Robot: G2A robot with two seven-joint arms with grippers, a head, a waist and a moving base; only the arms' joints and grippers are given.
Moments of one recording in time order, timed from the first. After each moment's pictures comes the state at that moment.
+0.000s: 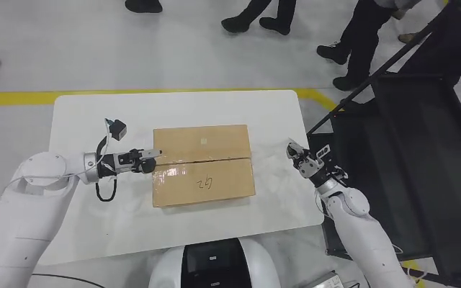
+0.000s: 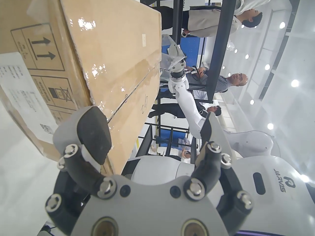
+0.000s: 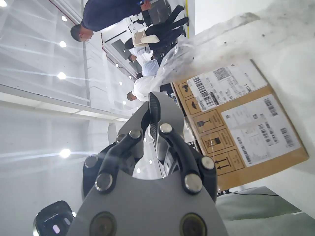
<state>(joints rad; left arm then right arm) 1.07 -0.88 -1.22 -1.40 -0.35 -0.14 -1.20 -1.54 -1.12 1.48 -1.41 0.86 -0.20 0.71</state>
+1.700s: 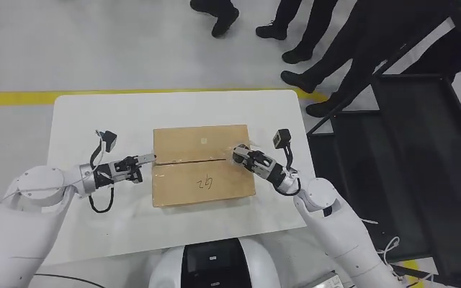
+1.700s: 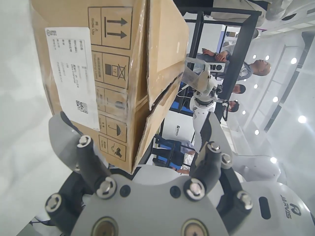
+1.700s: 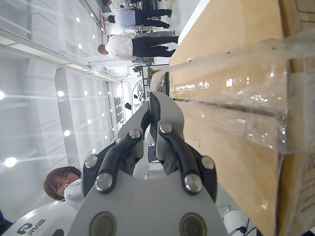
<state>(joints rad) 1.20 -0.86 -1.30 -1.49 -0.27 -0.01 -1.09 -1.45 -1.16 1.24 -1.66 0.41 -0.15 0.58</state>
